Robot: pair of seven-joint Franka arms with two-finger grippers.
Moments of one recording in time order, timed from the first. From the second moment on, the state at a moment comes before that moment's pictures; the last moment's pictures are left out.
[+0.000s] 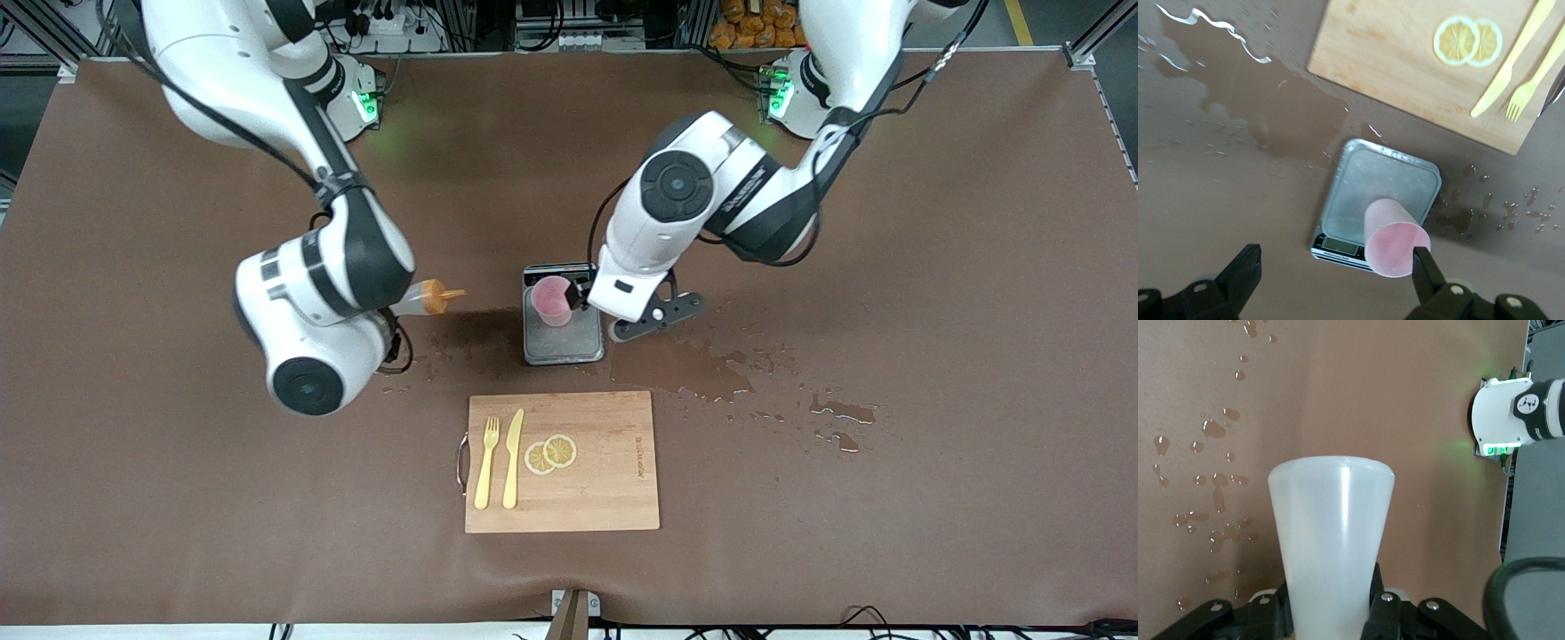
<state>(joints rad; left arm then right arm) -0.36 0.49 -0.39 -1.44 0.03 1.93 -1.10 0.40 0.75 -0.01 -1.08 0.13 1.22 1.81</state>
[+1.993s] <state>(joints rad) 0.01 0.06 -0.25 -1.64 0.03 1.67 -0.24 0.58 0.80 -0.02 -1.08 -0.06 1.32 2.11</state>
